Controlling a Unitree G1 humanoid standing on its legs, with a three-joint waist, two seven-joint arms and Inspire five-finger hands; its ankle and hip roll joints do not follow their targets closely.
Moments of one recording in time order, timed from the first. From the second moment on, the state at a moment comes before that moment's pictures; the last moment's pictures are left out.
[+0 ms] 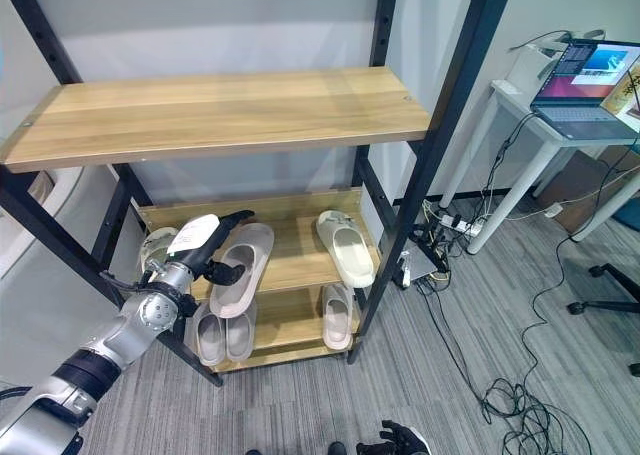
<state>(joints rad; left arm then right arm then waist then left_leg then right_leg) -0.52 0.62 -0.51 0.50 0.37 -0.12 0.20 0.04 -0.27 0.30 1.13 0.20 -0.13 0.01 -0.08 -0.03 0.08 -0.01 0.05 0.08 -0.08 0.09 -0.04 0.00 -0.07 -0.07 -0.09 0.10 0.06</state>
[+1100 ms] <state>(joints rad) -0.39 0.52 -0.43 0.29 0.19 -0.11 0.27 -0.01 -0.27 0.32 1.13 0.20 -0.14 -0.02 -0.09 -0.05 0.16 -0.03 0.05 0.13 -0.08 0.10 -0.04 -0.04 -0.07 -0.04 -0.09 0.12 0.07</state>
